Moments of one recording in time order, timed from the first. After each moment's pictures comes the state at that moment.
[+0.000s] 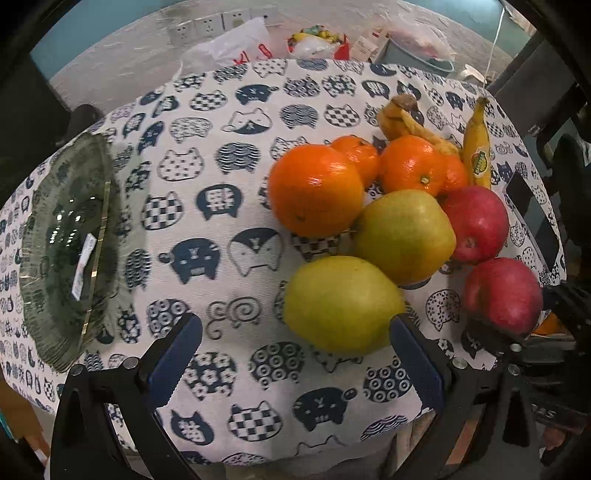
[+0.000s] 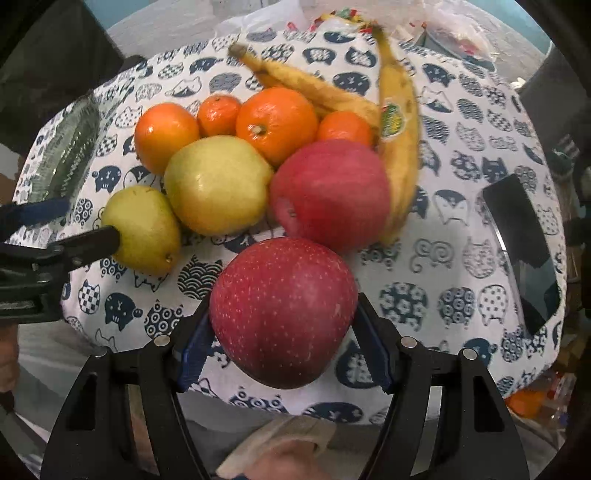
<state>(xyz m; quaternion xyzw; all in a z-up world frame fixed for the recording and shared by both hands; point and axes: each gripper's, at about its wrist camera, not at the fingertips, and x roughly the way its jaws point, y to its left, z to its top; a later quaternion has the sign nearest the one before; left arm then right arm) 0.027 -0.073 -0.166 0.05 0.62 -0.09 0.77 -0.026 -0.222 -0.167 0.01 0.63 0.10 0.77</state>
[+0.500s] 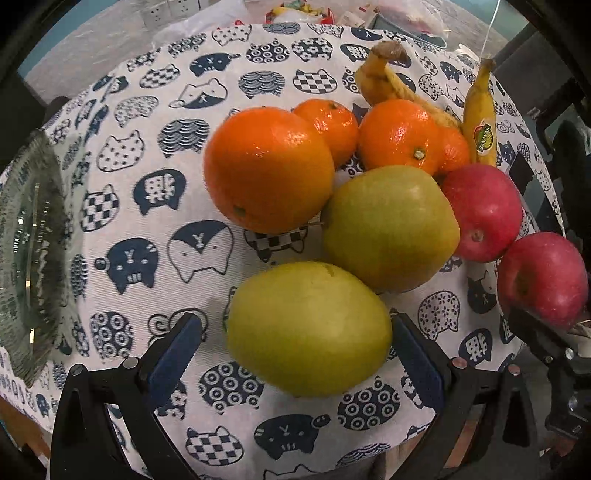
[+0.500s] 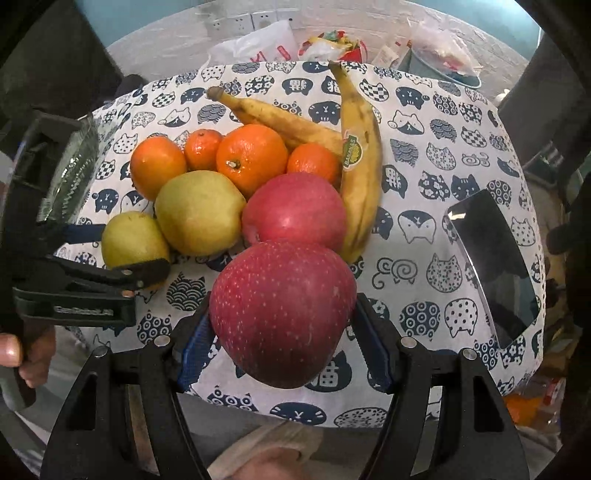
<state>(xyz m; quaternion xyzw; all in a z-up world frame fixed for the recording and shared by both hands) 0.044 -0.096 -0.202 0.05 0.65 -0.11 0.75 -0.027 -0.244 -0.149 0.00 0.60 0.09 0.80</state>
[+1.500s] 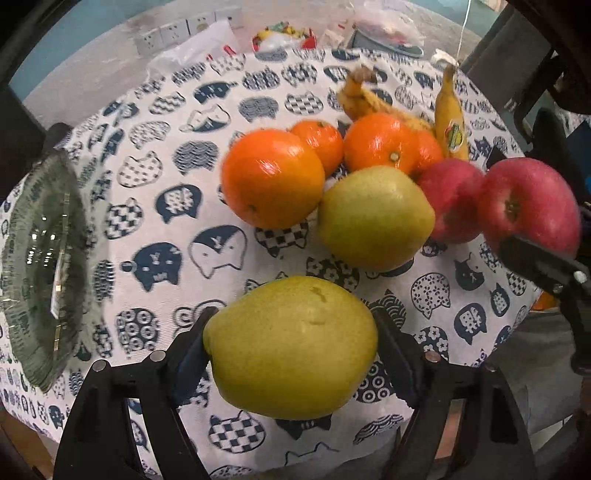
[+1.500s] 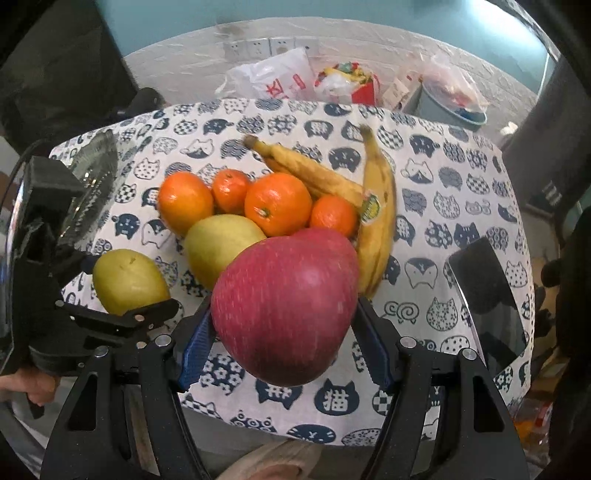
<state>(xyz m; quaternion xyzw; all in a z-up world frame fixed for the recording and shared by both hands) 0.019 -0.085 -0.174 0.07 0.61 -0.14 0.78 -0.018 -0.223 -0.120 -0.02 0.55 0.11 0.82</state>
